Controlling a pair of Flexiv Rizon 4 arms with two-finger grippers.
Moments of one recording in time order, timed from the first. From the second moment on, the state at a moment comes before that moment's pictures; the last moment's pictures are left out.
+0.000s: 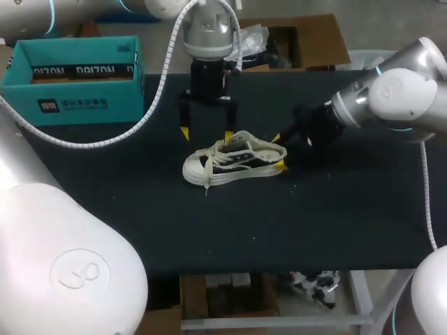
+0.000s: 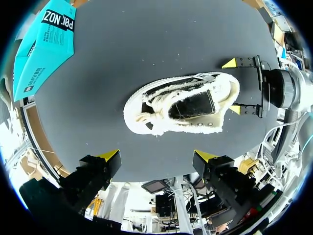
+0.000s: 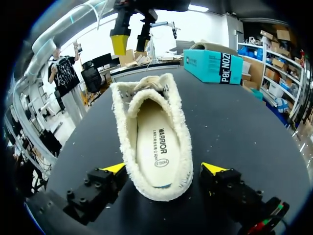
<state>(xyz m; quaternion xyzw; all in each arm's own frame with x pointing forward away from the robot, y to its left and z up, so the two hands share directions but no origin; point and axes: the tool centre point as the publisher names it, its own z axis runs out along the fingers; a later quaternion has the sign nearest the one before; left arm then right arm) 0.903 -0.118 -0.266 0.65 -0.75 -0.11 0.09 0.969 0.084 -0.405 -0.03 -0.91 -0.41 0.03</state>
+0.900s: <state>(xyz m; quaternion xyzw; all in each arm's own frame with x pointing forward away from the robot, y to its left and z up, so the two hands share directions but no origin) 0.907 -0.143 -0.278 0.67 -0.73 -0.10 0.08 0.960 0.108 -0.422 -0.02 -0.89 -0.46 0.04</state>
